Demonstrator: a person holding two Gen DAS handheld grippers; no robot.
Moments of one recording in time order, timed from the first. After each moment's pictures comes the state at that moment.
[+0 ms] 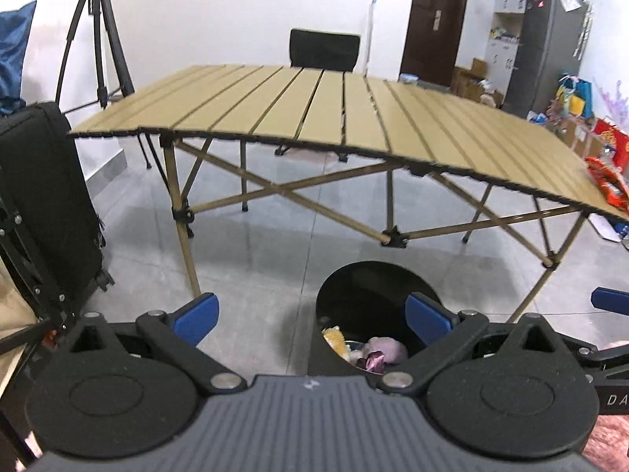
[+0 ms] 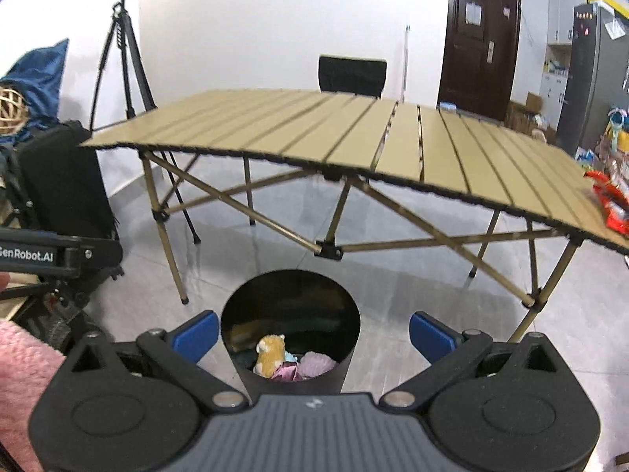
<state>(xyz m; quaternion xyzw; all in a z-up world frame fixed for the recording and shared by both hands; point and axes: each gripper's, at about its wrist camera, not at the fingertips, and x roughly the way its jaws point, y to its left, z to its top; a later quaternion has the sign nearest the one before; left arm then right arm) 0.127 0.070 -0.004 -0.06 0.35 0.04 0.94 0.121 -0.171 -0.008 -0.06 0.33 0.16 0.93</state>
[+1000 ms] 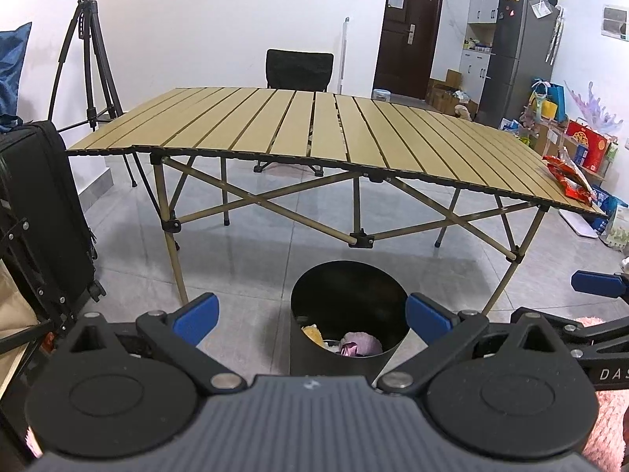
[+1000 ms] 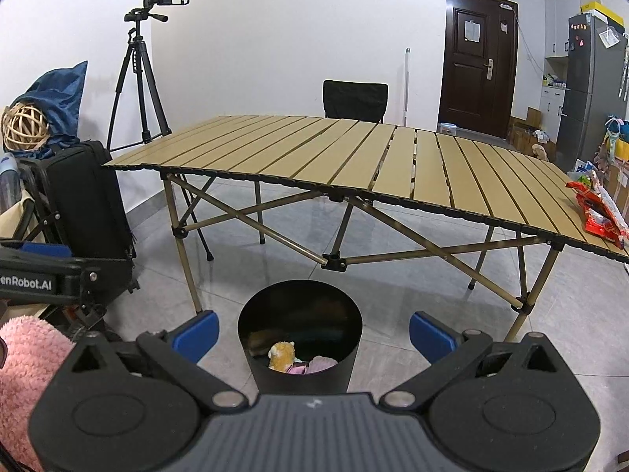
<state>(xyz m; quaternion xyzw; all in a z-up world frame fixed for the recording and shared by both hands) 0.072 0.050 0.015 -0.05 0.32 0.01 0.95 0.073 -0.186 0.013 -0.04 0.30 0.17 0.94</state>
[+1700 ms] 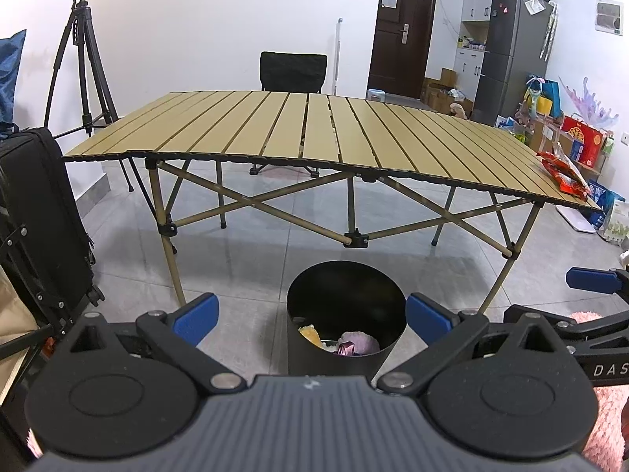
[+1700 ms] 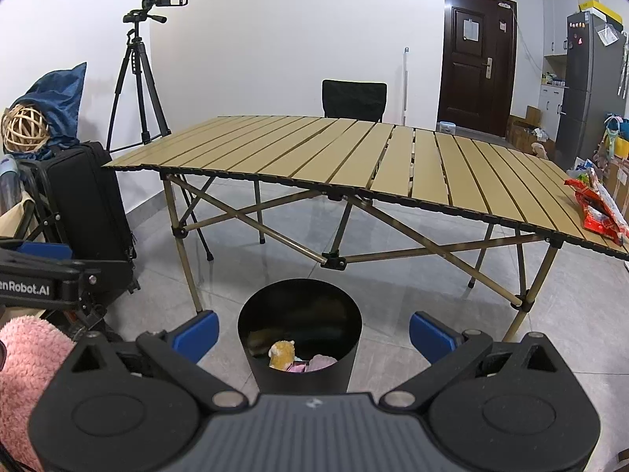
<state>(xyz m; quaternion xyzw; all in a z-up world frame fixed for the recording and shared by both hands) 0.072 0.047 0.015 -0.04 0.32 0.00 0.95 0.070 -0.188 0.015 -0.04 0.31 0.17 0.94</state>
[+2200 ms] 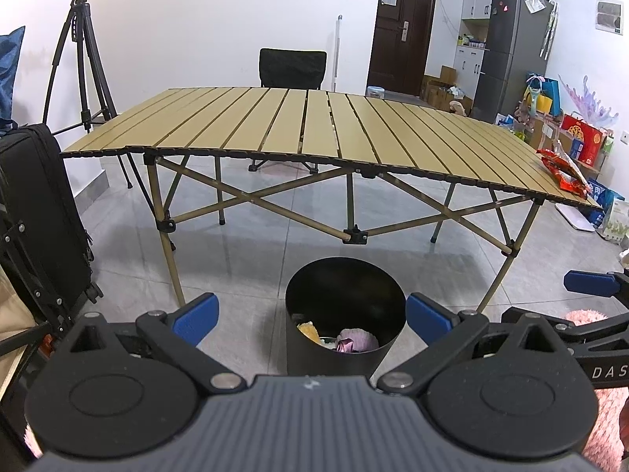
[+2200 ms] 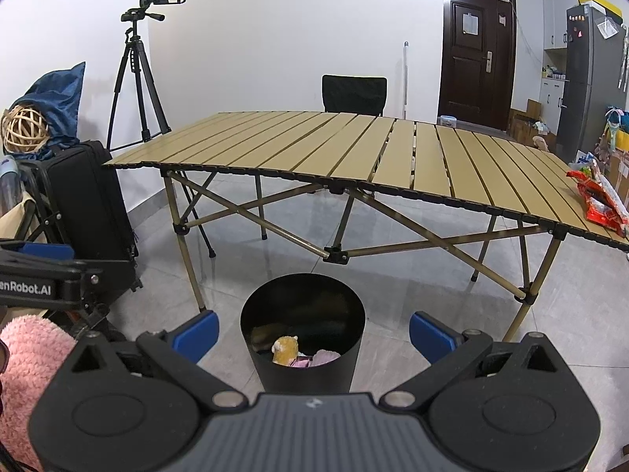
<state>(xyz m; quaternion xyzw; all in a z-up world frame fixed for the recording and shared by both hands) 0.071 0.045 0.012 -0.04 0.32 0.00 0.95 0.072 -0.185 0.011 -0.04 0.31 0.17 0.93</state>
